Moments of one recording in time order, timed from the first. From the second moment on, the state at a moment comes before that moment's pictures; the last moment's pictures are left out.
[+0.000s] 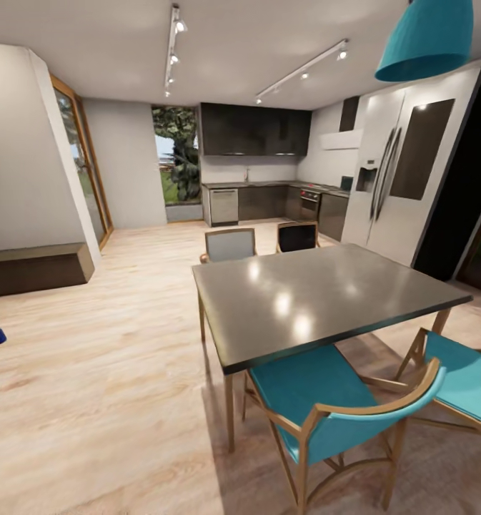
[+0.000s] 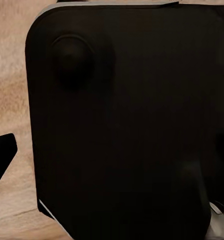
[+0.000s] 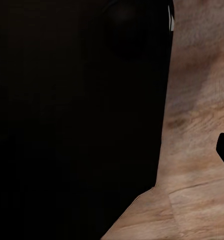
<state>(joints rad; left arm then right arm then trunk) 0.00 -0.02 0.00 -0.03 0.04 -0.06 -0.04 0.00 0.00 0.01 0.00 0.01 0.00 -0.01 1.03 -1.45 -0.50</state>
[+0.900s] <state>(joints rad) 0.00 -0.02 -0.01 -0.03 0.05 -0.02 -0.07 0.00 0.00 0.01 0.00 0.01 0.00 -0.01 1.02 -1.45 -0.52</state>
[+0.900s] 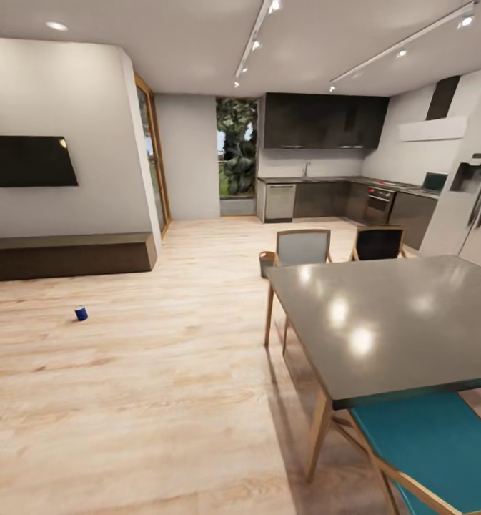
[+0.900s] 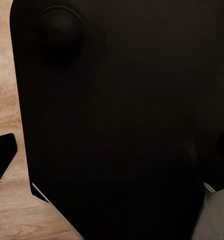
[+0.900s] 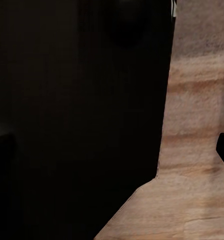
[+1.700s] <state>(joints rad) 0.00 -0.02 -0.01 -0.04 0.06 -0.02 -0.05 0.00 0.00 0.01 0.00 0.01 0.00 -0.01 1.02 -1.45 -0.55</state>
